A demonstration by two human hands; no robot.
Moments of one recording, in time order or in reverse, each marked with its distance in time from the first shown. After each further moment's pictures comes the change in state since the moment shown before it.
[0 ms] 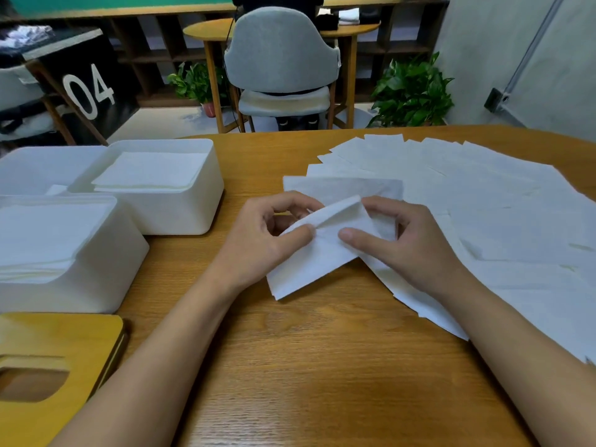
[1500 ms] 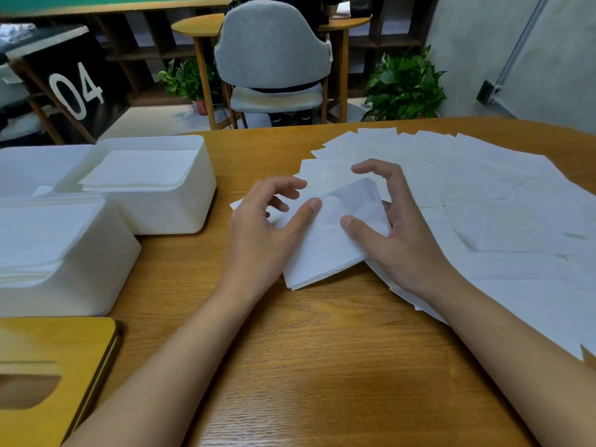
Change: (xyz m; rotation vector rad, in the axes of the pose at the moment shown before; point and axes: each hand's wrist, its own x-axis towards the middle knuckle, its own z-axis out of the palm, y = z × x) left_hand 0.003 -0.011 0.024 0.172 0.347 0.034; right_hand -0.004 -0.006 0.010 0.102 0.000 -0.093
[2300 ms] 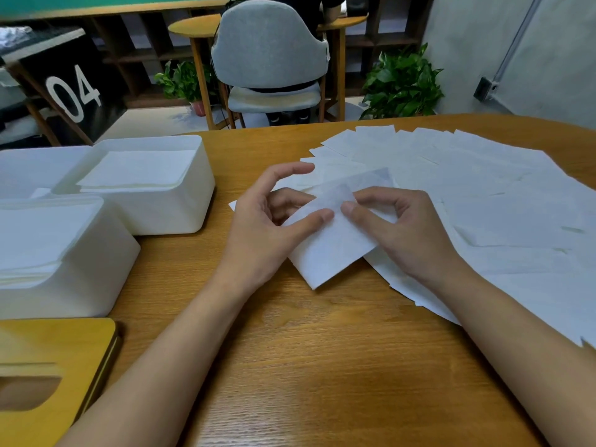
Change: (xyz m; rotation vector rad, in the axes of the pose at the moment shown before) left_hand -0.001 0.020 -0.007 -0.294 -0.189 -0.062; right_hand 0.005 -0.003 -0.004 -0.042 0.115 0.074
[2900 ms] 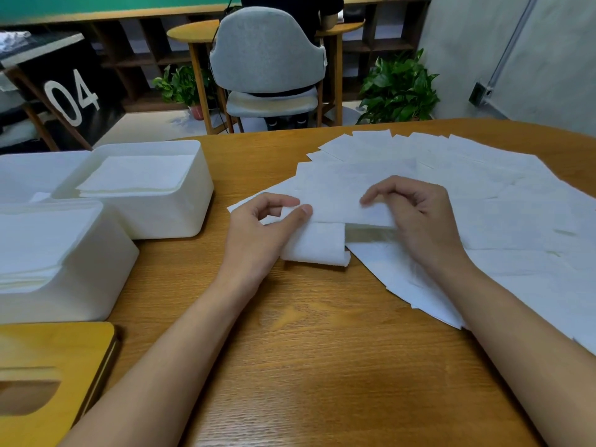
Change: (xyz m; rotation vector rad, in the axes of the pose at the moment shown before) left_hand 0.006 -0.016 0.000 0.052 0.188 -0.282; right_hand 0.012 0.018 -0.019 -0.103 0.154 -0.082
